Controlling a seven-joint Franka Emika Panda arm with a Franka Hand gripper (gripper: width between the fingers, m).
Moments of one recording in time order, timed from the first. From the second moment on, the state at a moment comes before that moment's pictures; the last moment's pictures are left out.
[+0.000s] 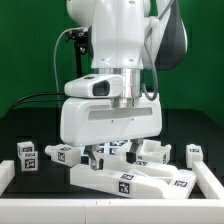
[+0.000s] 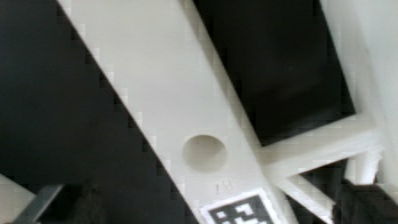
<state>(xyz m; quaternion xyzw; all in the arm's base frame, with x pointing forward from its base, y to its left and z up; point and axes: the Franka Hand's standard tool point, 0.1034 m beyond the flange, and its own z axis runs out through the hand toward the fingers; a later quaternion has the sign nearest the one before) 0.533 -0.014 0.043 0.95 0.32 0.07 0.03</state>
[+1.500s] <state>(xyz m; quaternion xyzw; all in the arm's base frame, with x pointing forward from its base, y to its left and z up) 0.536 -0.027 0.040 1.00 0.06 0.03 0.00</state>
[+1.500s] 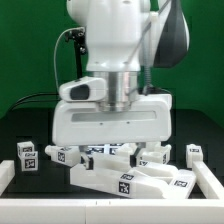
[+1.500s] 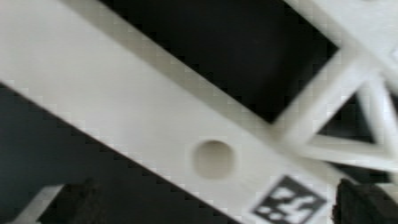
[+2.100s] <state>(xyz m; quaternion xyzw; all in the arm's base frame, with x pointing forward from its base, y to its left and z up) 0.530 -0.020 0.033 0.97 0.23 0.02 0.01</state>
